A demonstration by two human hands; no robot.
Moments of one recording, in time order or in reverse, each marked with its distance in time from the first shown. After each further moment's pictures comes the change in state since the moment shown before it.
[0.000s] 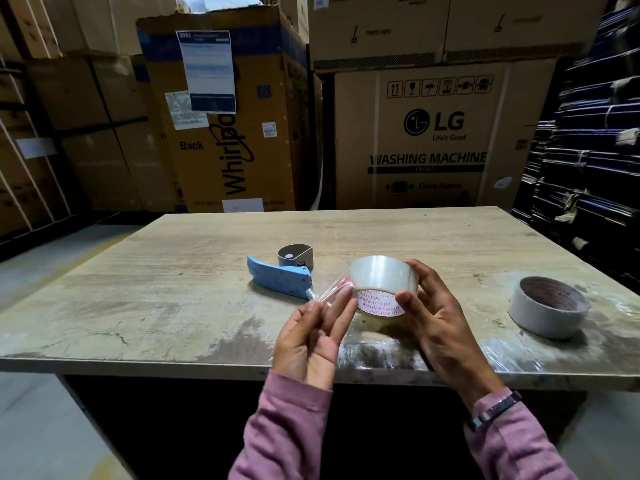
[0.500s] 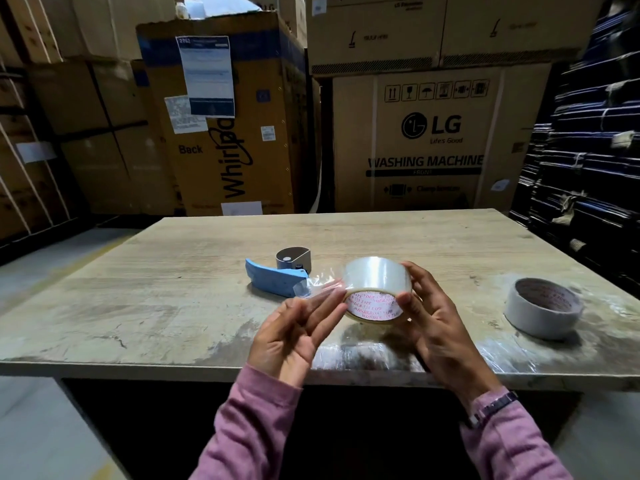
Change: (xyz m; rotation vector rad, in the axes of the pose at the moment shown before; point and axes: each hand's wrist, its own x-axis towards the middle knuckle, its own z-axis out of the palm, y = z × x) left_hand 0.004 0.025 -0.007 0.137 -0.131 -0.102; right_hand 0.001 0.000 0.000 0.046 -0.001 0.037
